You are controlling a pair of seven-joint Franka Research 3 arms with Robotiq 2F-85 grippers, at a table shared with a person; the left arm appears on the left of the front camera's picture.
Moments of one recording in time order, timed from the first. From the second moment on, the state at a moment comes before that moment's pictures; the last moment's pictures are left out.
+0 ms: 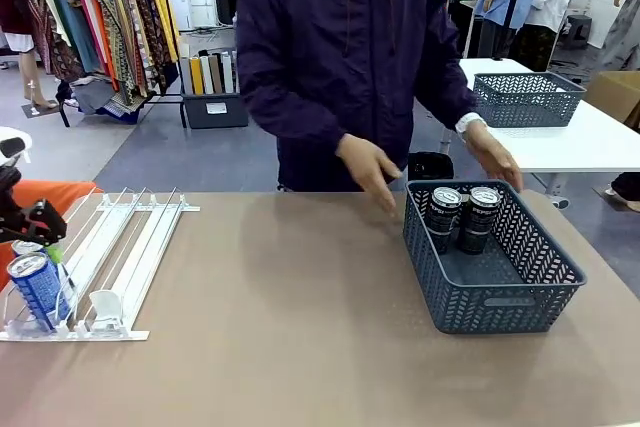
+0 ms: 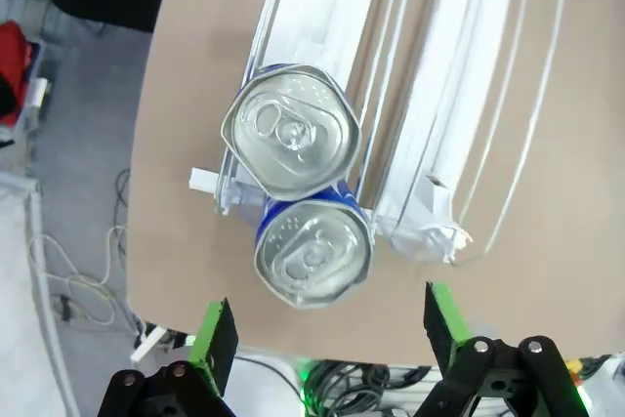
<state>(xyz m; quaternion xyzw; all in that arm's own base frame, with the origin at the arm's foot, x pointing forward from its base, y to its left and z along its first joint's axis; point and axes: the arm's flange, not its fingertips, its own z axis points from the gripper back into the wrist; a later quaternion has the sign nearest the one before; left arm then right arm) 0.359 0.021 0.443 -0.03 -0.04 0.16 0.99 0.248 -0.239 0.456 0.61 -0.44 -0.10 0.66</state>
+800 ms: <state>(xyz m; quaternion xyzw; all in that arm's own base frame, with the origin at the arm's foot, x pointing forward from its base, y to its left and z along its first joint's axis) 0.377 0.025 0.408 -0.02 -0.02 0.19 0.98 0.248 -0.239 0.456 0.61 -0.44 -0.10 0.66</state>
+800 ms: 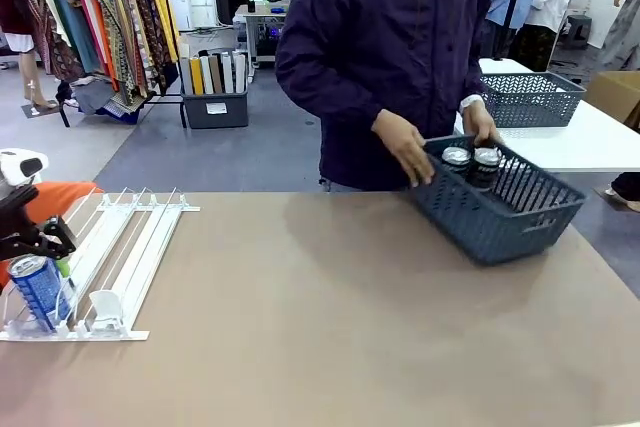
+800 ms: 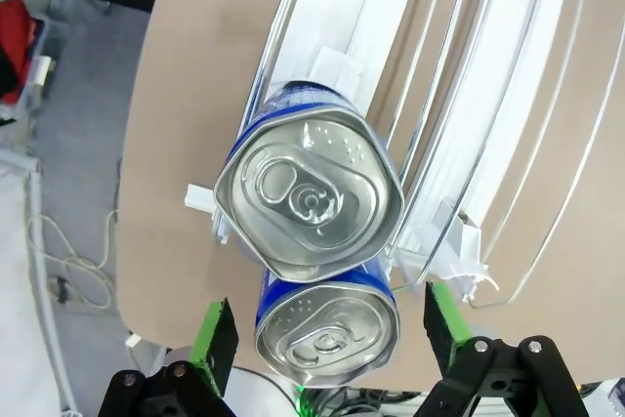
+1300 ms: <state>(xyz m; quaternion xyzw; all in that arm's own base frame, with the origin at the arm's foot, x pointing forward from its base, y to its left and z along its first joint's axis) 0.377 0.025 0.409 -0.01 -0.02 0.18 0.98 0.248 -0.239 0.456 0.61 -0.44 -0.10 0.66</state>
